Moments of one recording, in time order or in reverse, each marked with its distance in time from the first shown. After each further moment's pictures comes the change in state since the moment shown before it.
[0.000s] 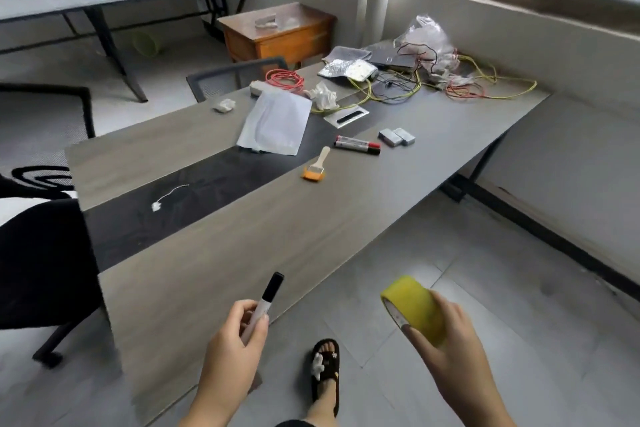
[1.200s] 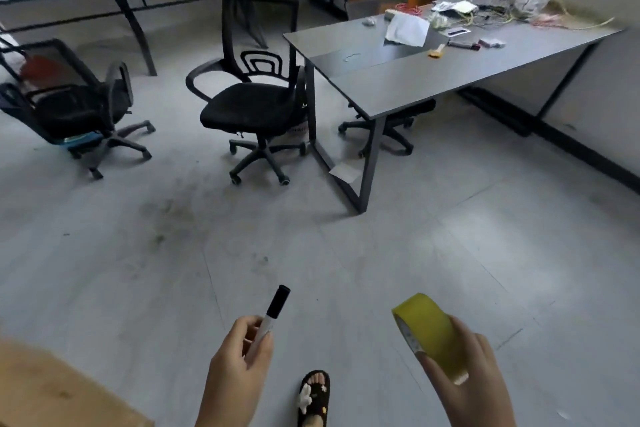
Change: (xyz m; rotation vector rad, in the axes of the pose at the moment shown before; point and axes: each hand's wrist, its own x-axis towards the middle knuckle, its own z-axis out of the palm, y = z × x) left_hand -0.721 -0.304 -0.359 -0.072 0.193 -0.108; right_hand -0.813 -0.101 0.039 0.055 -0.020 -0.101
